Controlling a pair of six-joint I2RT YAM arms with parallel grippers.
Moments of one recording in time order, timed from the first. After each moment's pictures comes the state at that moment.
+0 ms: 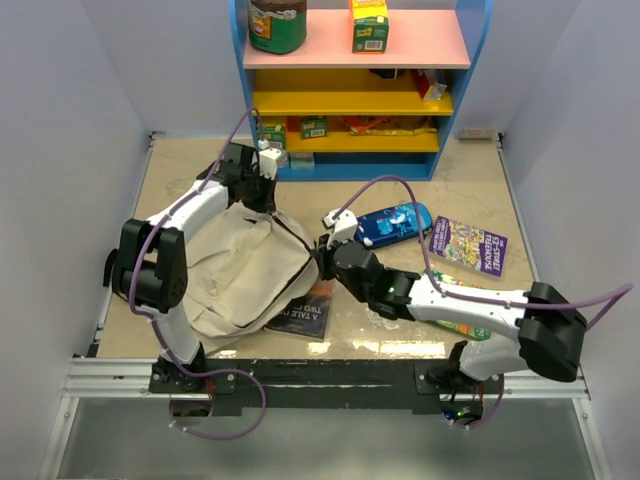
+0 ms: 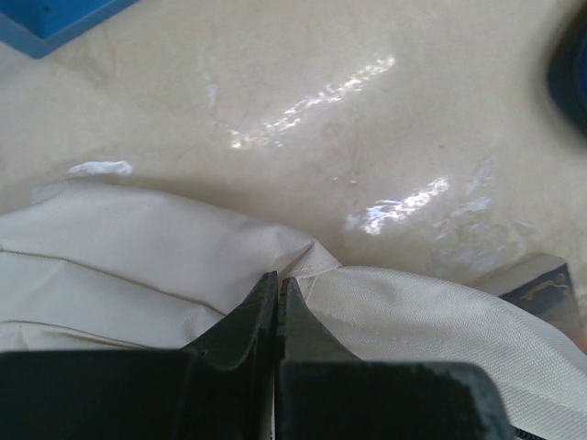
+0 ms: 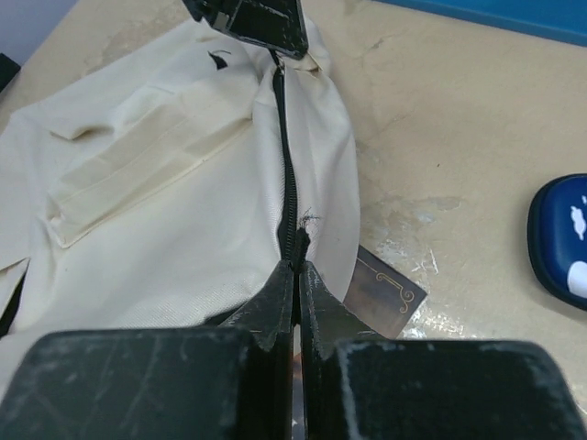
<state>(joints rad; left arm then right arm) -0.26 1.81 1.37 -0.45 0.30 0.11 1.09 1.32 0.80 0.18 0.49 0.39</state>
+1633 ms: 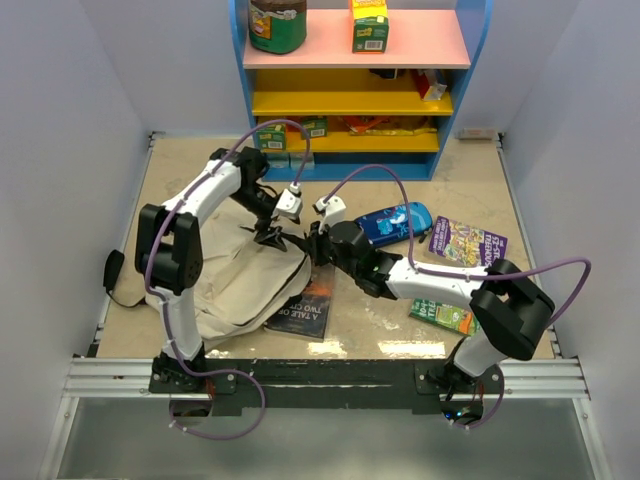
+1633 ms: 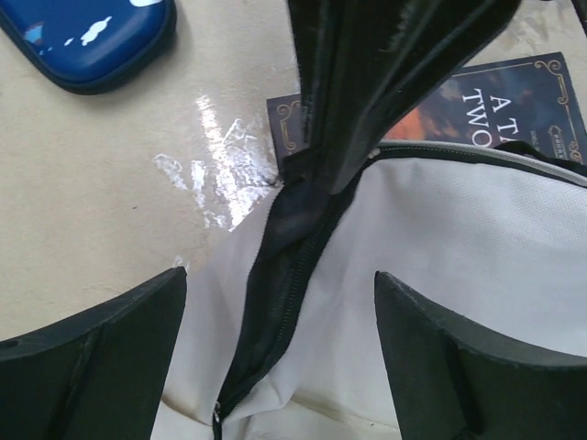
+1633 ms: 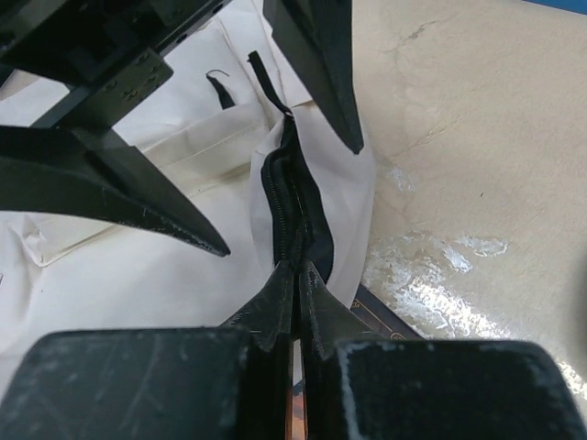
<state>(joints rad) -0.29 1.98 1.66 -1.25 0.92 1.61 0.92 1.55 0.86 0.33 0.21 0.38</state>
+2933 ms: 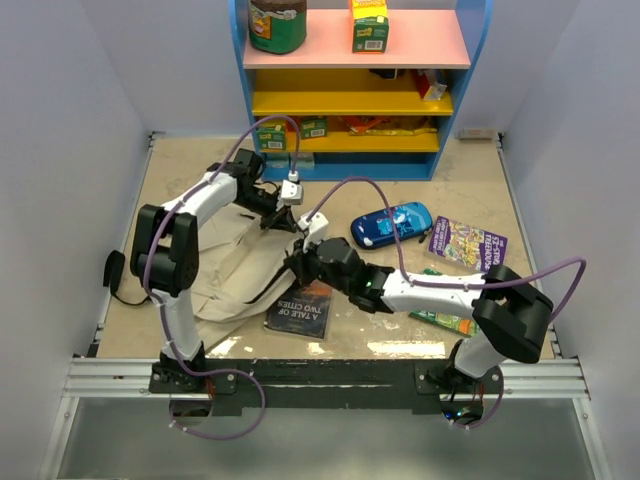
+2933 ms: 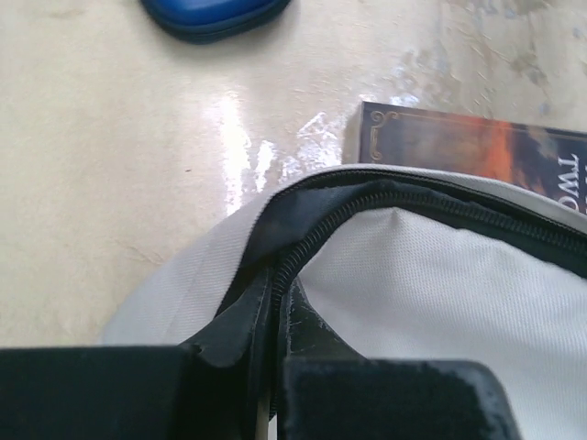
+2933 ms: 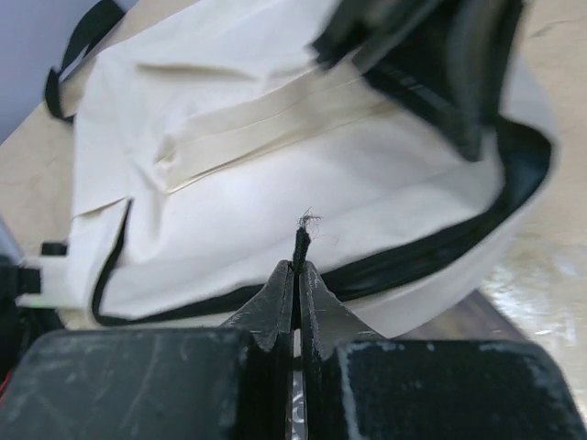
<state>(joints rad) -0.27 1.96 1.50 -0.85 0.95 1.21 1.04 1.54 0.85 0.36 0.19 0.37</state>
